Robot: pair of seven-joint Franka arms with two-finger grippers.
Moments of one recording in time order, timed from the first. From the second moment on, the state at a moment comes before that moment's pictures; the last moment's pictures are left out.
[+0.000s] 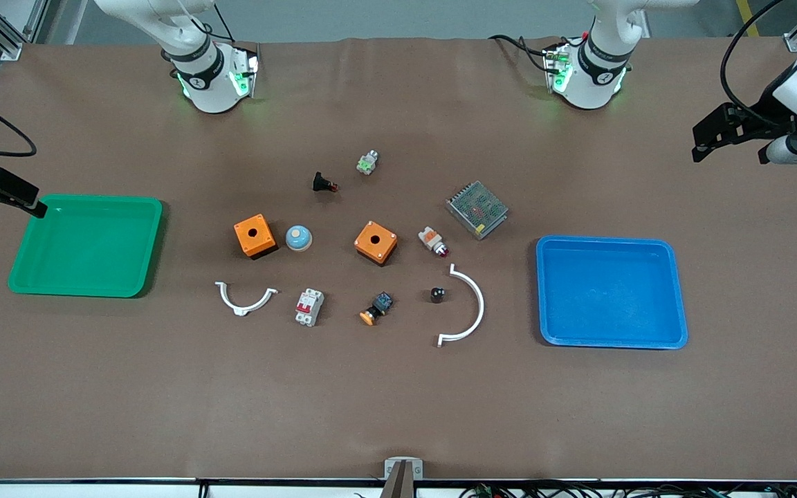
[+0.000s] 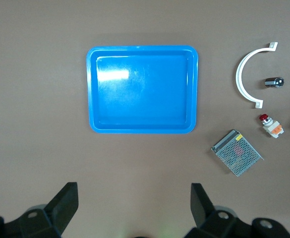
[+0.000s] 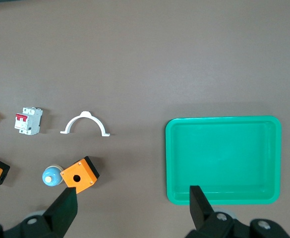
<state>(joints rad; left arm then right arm) -0.06 -0.07 -0.05 -1.58 0.01 1.51 -0.06 0.09 0.03 -0.19 -1.57 0.05 1.66 -0.03</state>
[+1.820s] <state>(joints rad) -0.49 0.79 -0.14 -1.44 0.01 2.30 -0.93 0.18 0.06 -0.17 -1.58 0.05 1.69 -0.02</state>
